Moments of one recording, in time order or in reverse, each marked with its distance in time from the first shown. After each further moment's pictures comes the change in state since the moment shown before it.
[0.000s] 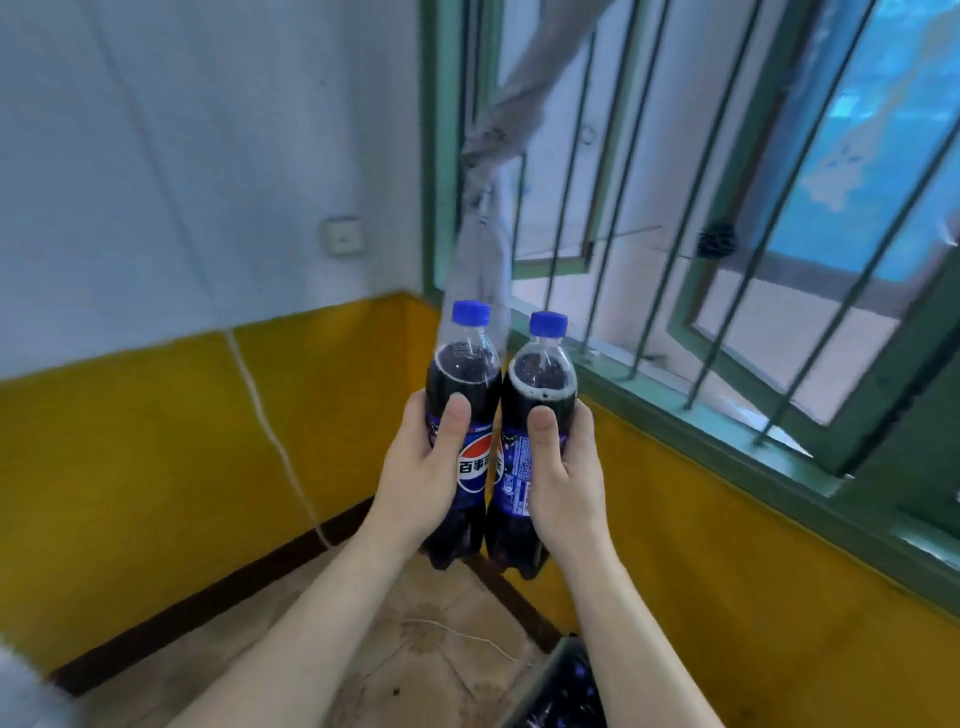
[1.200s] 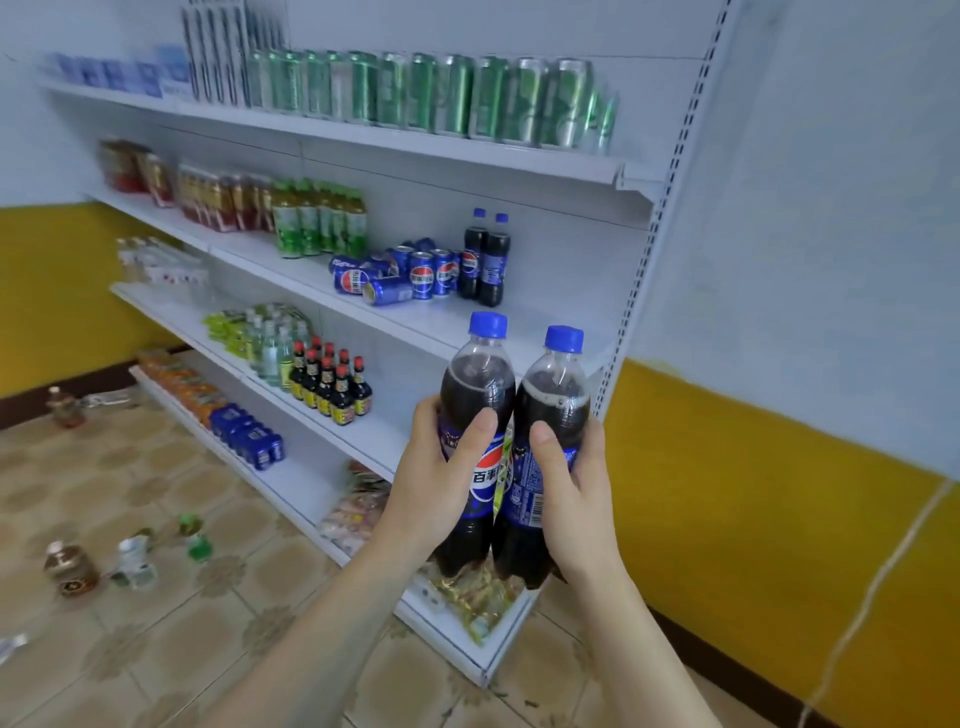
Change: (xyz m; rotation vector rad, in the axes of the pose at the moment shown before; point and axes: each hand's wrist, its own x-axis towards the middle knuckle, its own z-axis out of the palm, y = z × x) left_hand -0.355 0.134 -0.400 0.279 1.275 -0.019; right_hand -0.342 -0.130 0.394 0.513 -1.308 0.021
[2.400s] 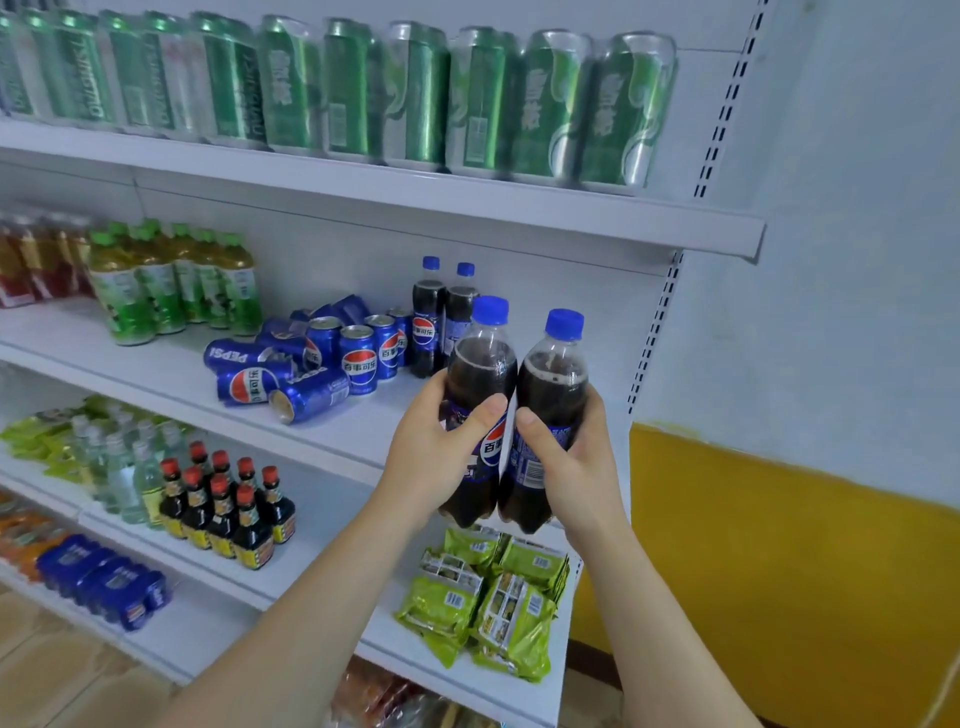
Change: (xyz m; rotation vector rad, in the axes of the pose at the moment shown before) left_hand 0.373 -0.037 -0.037 0.180 -0.207 0.072; right_hand 0.318 0.101 0.104 -0.116 0.203 -0.016
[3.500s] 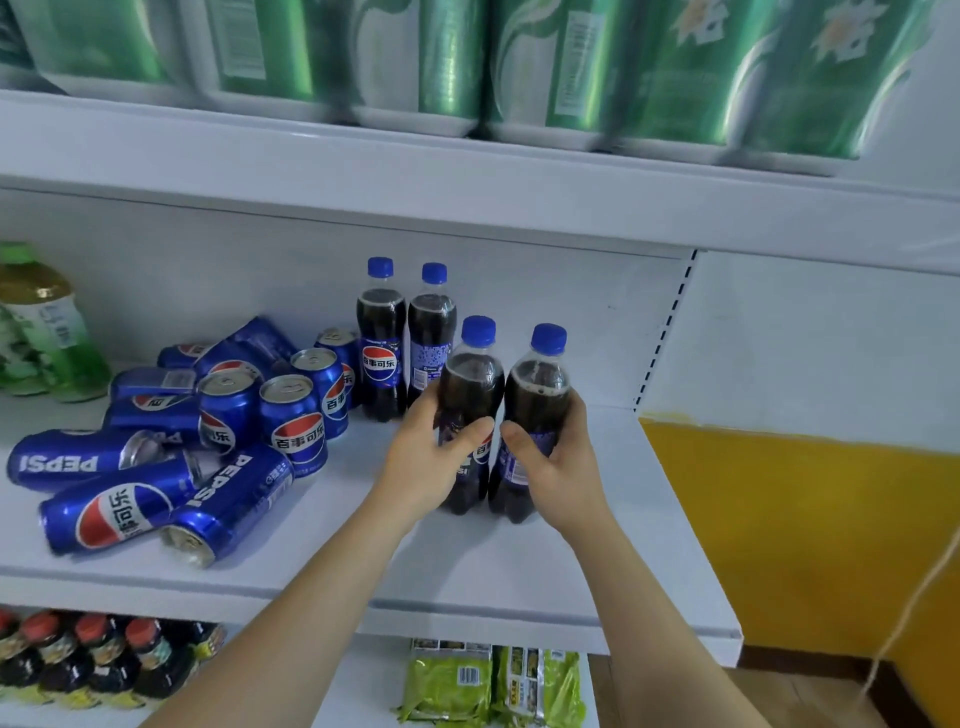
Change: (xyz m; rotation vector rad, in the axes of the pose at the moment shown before) left_hand 0.215 -0.113 -0.012 0.054 -0.325 0.027; right_hand 0.156 0.110 0.065 -0.292 0.212 0.067
